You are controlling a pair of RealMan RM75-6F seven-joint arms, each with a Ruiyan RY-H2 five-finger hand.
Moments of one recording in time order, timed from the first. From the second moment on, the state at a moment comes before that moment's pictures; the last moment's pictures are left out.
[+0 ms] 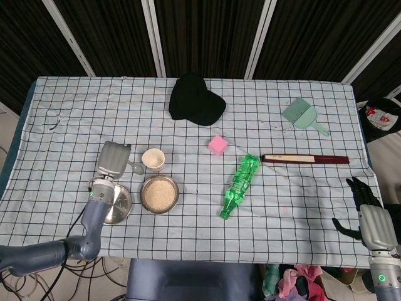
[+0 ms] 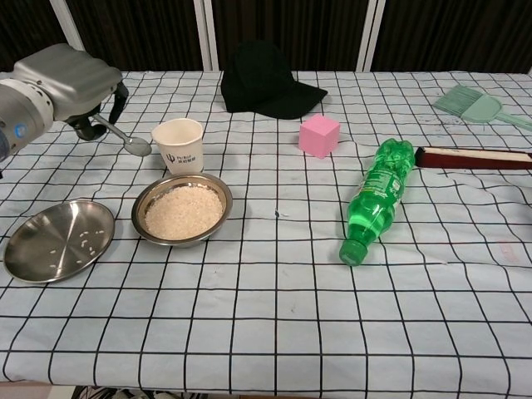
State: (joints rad) left arm -0.82 -1.62 -0.16 -1.38 0.88 1.20 1.03; right arm 0.08 -1.11 0.10 -1.69 -1.36 1.39 0.05
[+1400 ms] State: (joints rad) left arm -1.02 -1.58 0.10 -1.37 1.32 1.06 1.40; right arm 0.09 -1.11 0.10 -1.70 -1.35 1.38 0.08
